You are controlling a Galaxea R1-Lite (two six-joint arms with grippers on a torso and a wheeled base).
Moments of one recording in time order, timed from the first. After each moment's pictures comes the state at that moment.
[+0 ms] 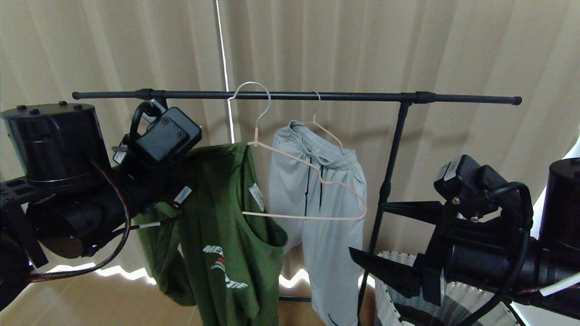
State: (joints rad) left arm -0.47 1.50 -0.76 -0.59 0.32 0.69; right arm 0.74 1.40 -0.63 -0.42 0.05 -0.06
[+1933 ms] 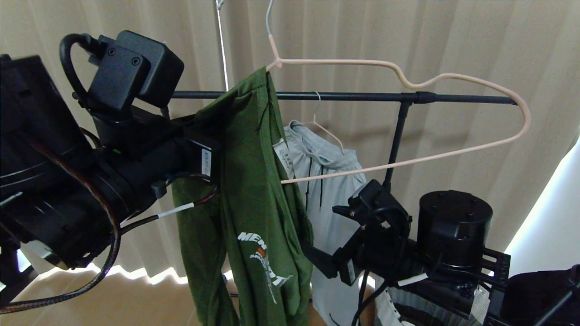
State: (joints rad) left arm -0.69 1.45 -0.82 -0.70 0.37 0.35; right arm 0.77 1.80 -0.59 -0.95 -0.02 -0.04
